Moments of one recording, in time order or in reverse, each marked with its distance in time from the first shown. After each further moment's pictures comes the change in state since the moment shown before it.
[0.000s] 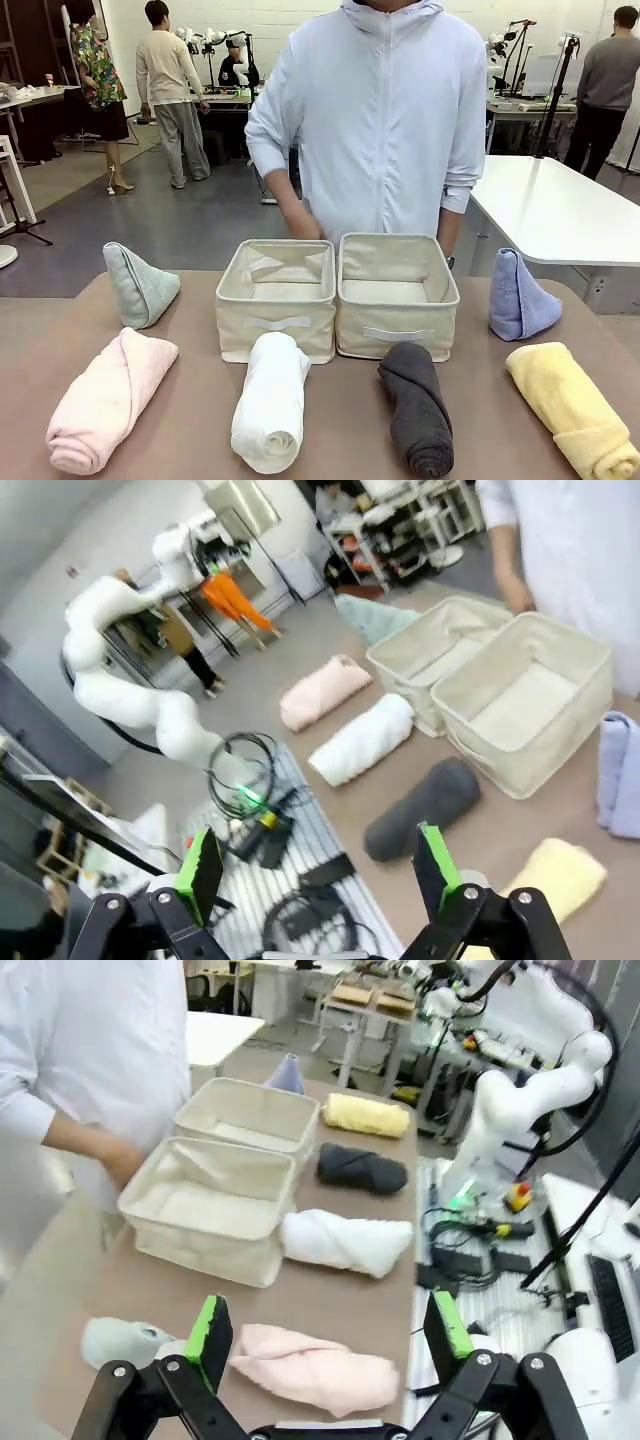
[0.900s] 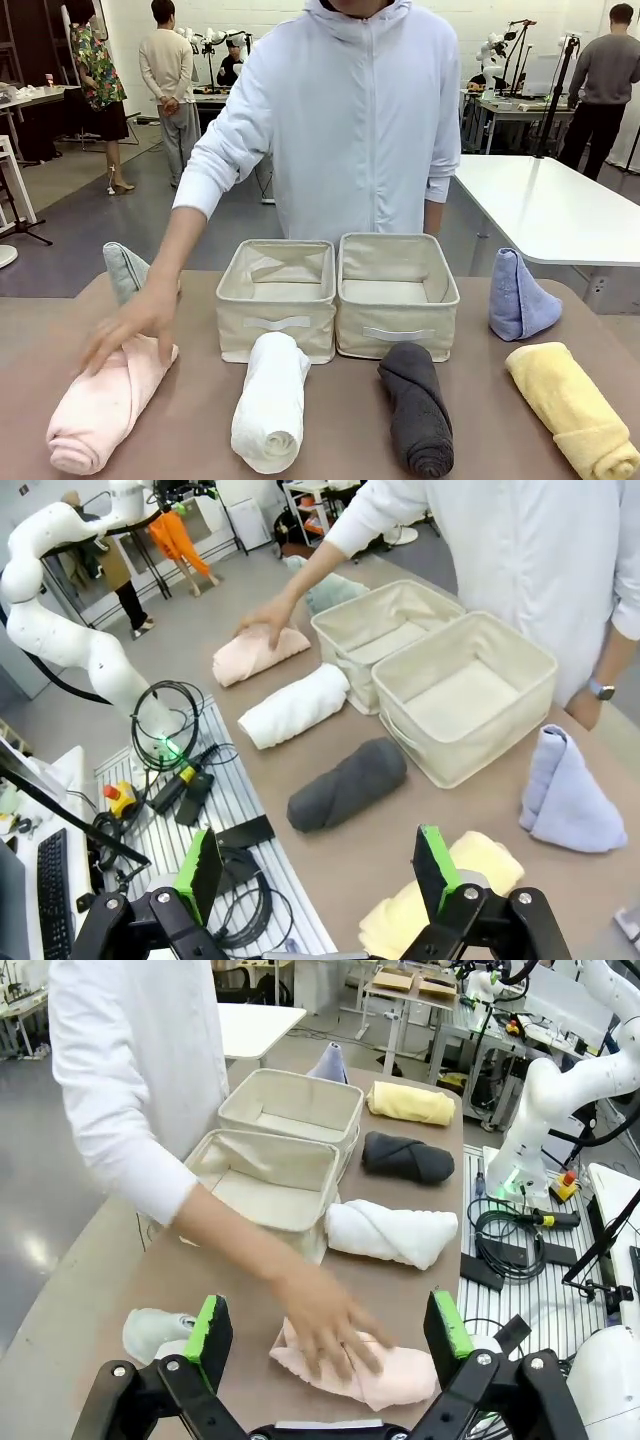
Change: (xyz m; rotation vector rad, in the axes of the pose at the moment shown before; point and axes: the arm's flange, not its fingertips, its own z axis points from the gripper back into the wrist) left arm 0.002 -0.003 -0.002 0.102 0.025 -0.031; right arm 0.007 0.013 0.001 -0.151 0.095 0.192
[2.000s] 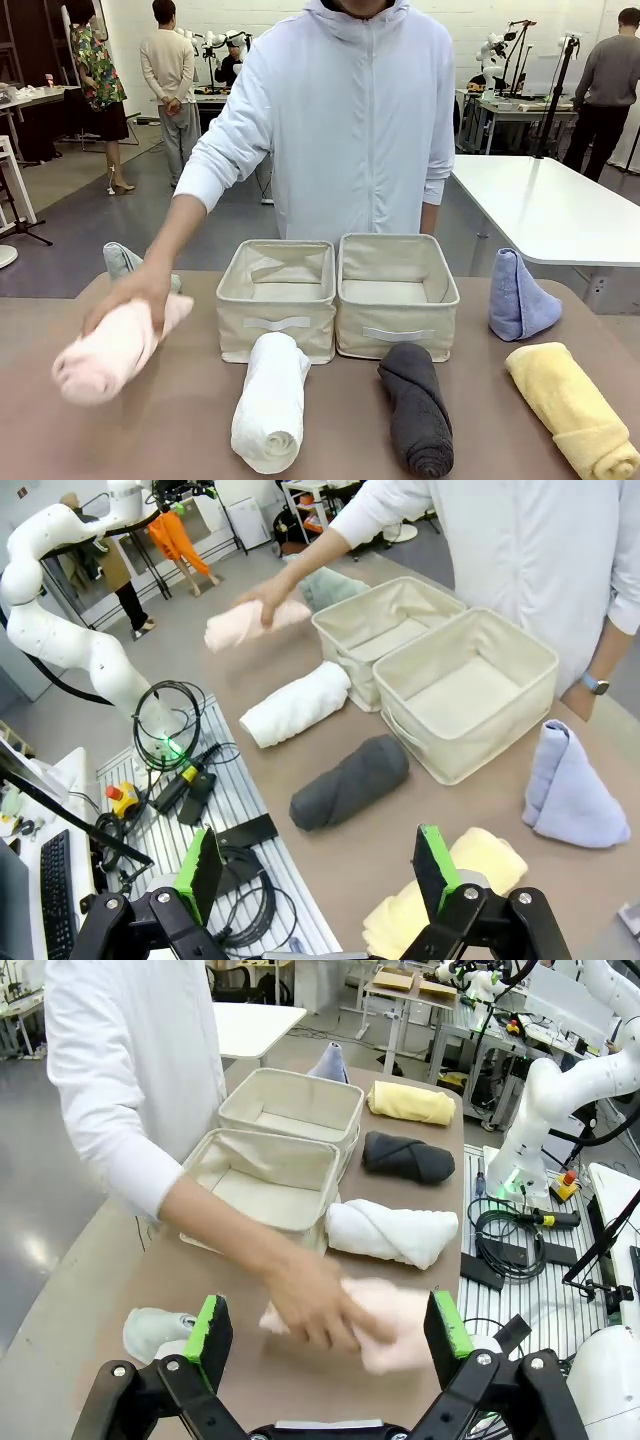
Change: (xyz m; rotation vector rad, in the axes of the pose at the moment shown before) left arm 0.000 0.000 0.000 0.001 0.001 0.001; right arm -0.001 0.001 0.000 0.000 0.006 -0.012
